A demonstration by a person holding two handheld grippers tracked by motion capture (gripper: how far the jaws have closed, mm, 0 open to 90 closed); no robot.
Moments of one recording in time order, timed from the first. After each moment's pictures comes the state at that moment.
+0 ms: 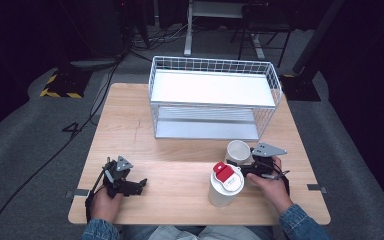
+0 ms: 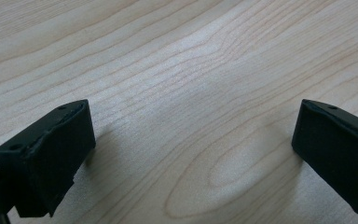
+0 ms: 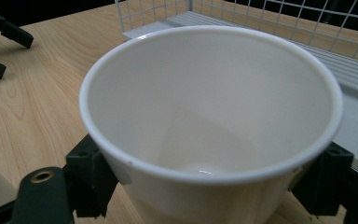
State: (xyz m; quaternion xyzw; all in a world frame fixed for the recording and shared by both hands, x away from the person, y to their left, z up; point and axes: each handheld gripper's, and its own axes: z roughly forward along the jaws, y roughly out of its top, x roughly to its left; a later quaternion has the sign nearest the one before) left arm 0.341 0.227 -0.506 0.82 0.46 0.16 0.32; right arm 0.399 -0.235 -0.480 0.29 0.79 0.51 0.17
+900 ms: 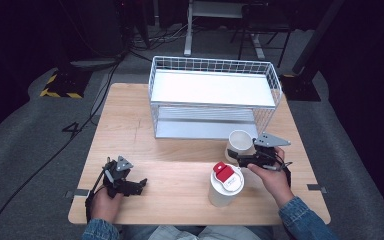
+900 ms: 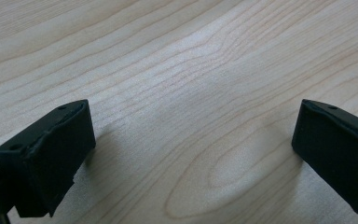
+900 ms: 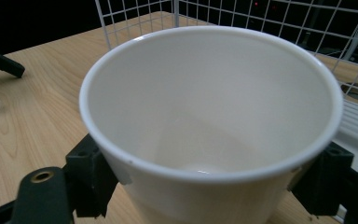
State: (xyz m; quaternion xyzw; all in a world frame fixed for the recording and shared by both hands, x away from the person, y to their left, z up) left arm 0.341 0.227 -0.506 0.82 0.46 0.16 0.32; right arm 0.411 -0.231 -0.447 0.31 0.78 0.52 0.19
